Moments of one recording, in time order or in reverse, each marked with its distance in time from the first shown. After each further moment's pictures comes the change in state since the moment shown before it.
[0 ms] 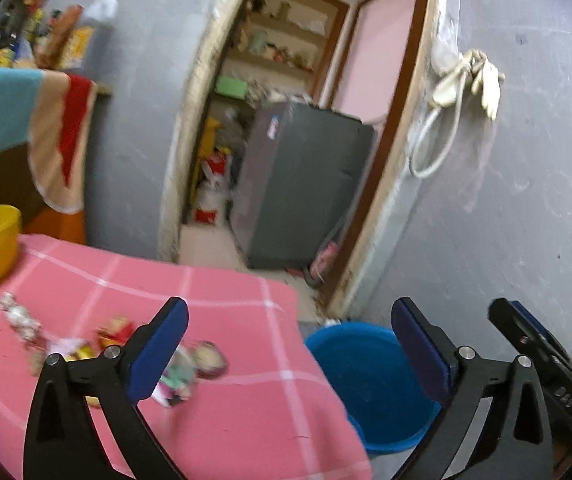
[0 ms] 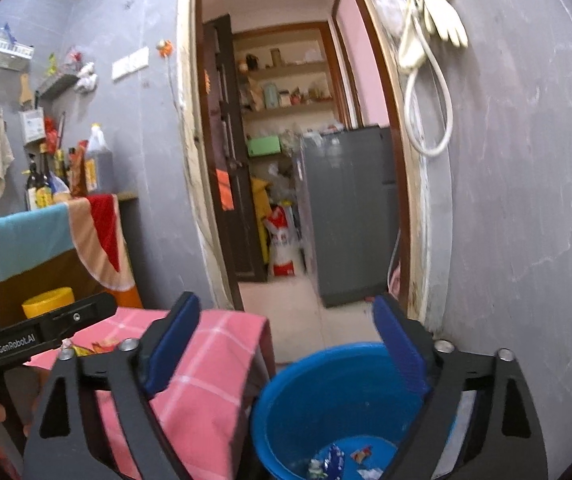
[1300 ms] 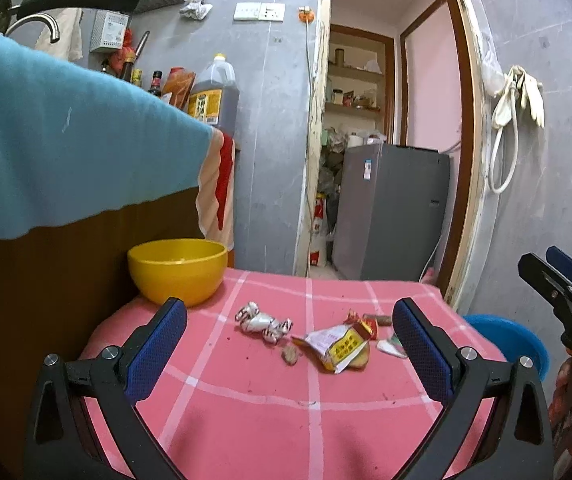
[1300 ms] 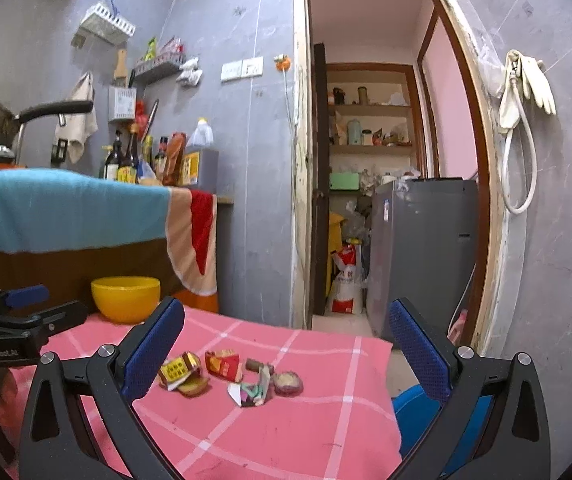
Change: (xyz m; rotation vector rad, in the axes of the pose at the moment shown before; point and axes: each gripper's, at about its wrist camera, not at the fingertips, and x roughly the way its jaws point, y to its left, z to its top) left arm -0.123 0.118 -0.046 0.109 -0.141 0.304; right arm -0.005 0.147 -0.038 -0.185 -0.116 0.186
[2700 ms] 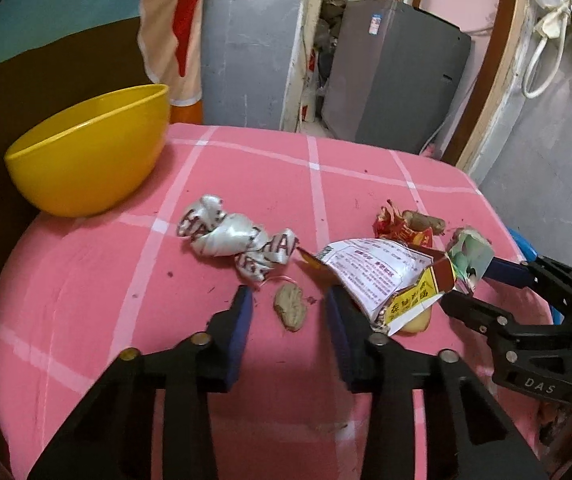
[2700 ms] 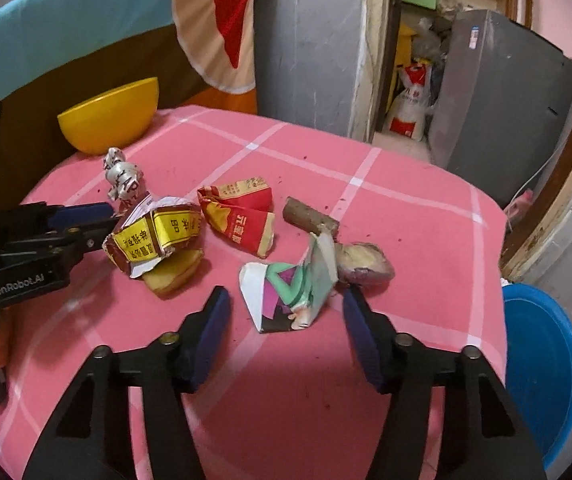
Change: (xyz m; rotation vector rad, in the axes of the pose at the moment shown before) left arm 0.140 0.020 -0.022 -0.023 0.586 -0.076; right arm 0.150 0.023 -0.063 -0.077 0.774 0.202
